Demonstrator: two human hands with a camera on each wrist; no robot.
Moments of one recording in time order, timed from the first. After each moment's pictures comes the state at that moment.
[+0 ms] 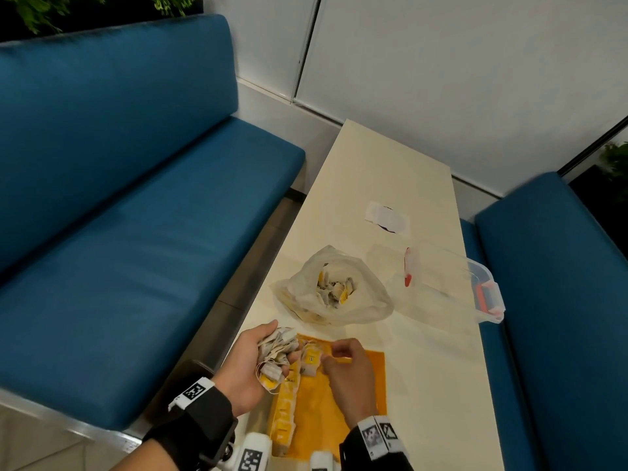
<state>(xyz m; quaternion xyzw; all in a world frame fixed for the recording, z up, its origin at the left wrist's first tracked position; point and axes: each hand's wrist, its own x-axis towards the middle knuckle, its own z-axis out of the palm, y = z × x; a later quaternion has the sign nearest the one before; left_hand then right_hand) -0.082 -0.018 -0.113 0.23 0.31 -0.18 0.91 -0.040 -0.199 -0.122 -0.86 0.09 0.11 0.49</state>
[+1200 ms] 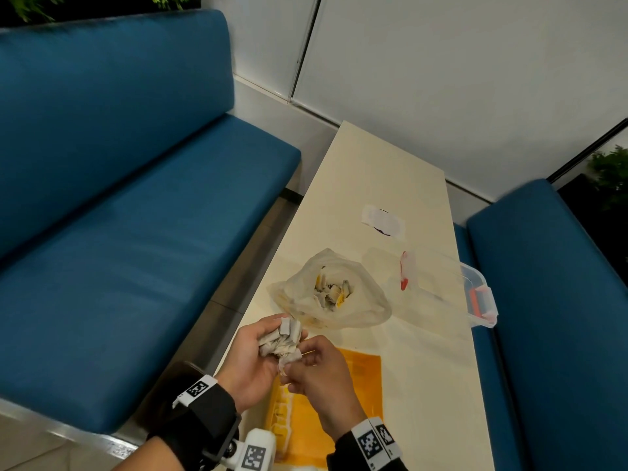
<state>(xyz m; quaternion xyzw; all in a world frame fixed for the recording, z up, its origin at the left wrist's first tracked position) -0.071 -0.020 -0.109 0.21 0.25 -0.13 0.94 -0.061 -0.150 -0.070 -0.79 0.08 0.27 0.55</state>
